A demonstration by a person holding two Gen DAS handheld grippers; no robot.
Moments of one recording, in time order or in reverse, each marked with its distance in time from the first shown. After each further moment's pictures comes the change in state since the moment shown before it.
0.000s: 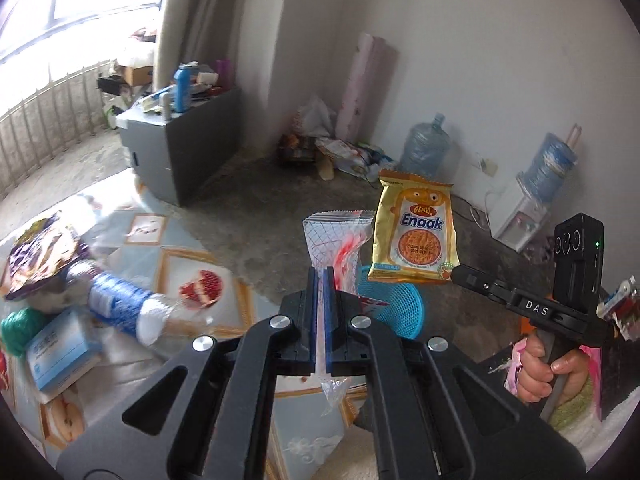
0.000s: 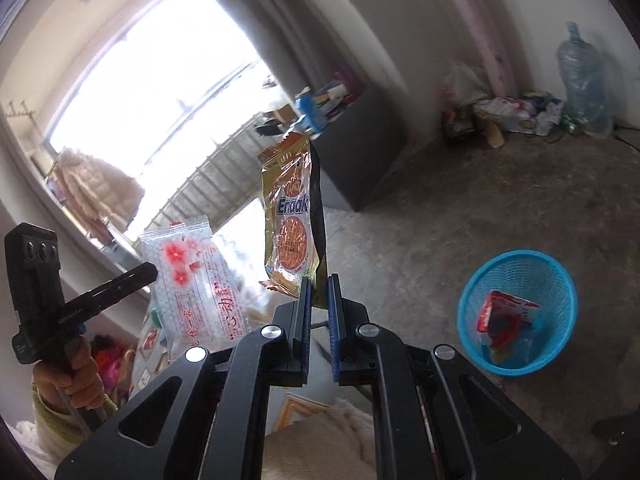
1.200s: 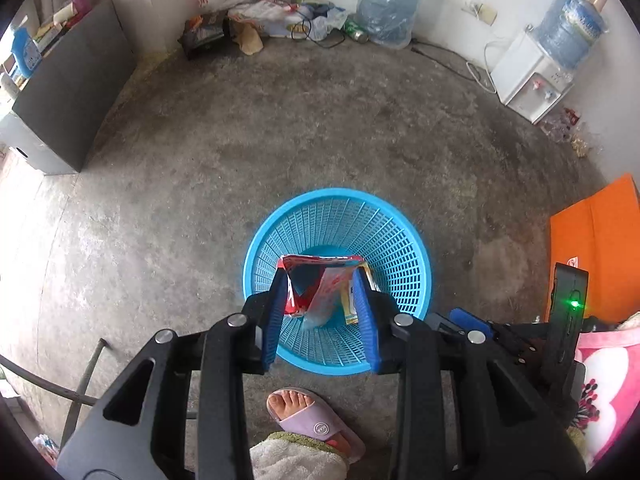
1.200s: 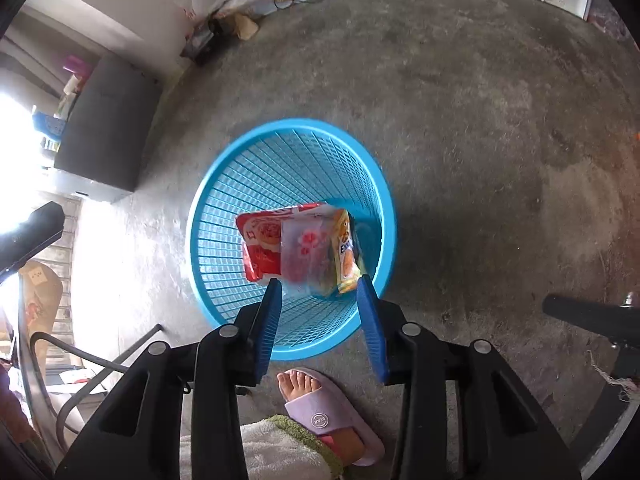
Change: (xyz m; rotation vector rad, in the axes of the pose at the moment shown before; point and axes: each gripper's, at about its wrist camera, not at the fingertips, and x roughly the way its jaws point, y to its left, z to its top) left arm 0.369 -0.139 -0.004 0.199 0.473 -0.035; right arm 0.117 -0.282 -0.075 0.504 0.253 -0.526
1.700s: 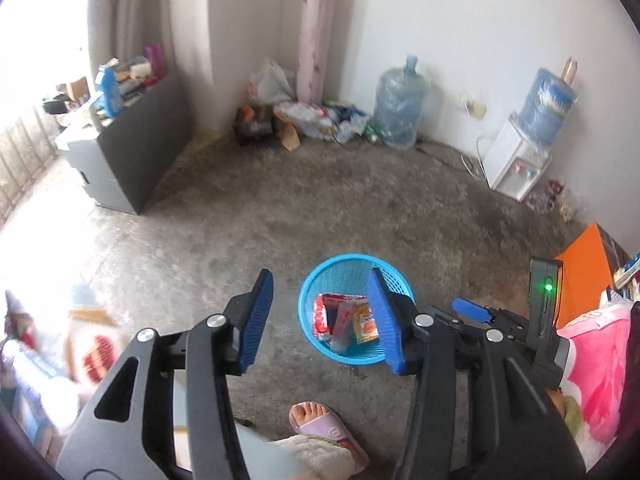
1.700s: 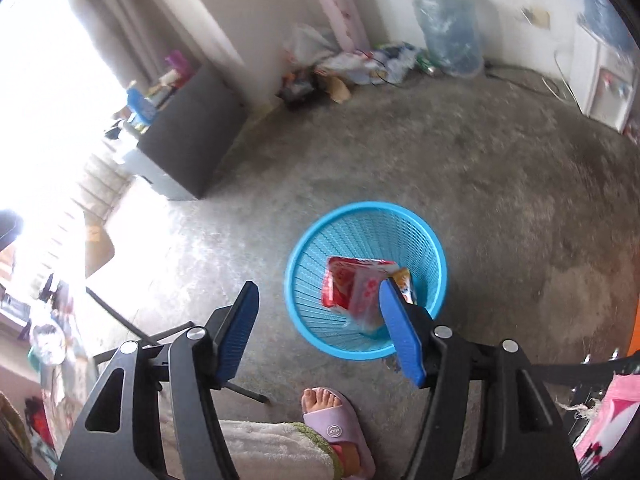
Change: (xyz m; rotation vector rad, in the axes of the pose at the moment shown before) left arm -0.229 0.038 -0.085 -0.078 -0.358 0.061; right arm -0.133 0.090 -0.035 -0.291 -0.227 0.109
